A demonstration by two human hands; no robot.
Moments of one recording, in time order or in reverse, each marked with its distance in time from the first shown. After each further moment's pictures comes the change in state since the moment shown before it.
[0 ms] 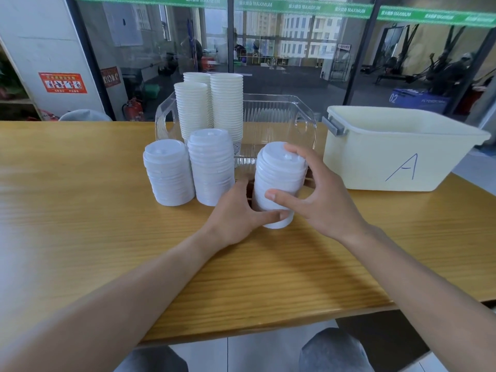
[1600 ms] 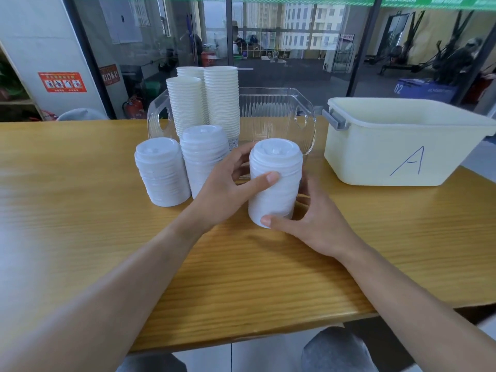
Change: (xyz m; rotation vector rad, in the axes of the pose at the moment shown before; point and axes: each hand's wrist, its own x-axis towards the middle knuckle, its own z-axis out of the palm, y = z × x) left_hand 0.013 0.022 -0.021 -0.298 0.001 0.199; right_hand -0.022 0.023 0.017 0.152 -0.095 0.215
